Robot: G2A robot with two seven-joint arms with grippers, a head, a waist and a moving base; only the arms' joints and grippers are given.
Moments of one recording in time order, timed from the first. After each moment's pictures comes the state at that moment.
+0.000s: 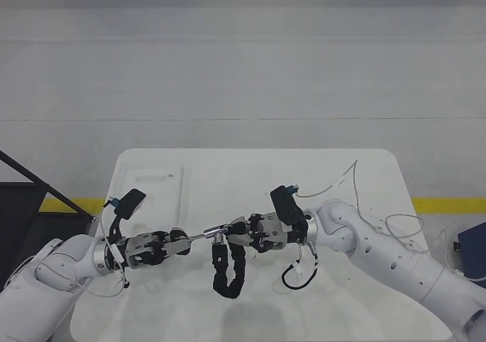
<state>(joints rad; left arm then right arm) 1.45 -0.70 -1.28 -1.68 -0.37 -1.01 -0.81 -0.63 -1.02 0.34 -1.39 -0.57 -1.01 -0.21</state>
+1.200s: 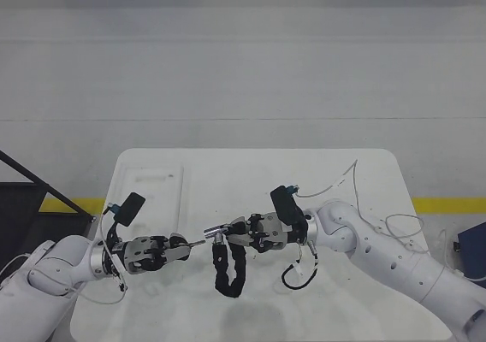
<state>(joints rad) 1.52 -0.71 -1.38 -1.74 -0.24 -1.01 -0.80 -0.63 -1.02 0.34 -1.39 -0.57 -1.01 -0.21</state>
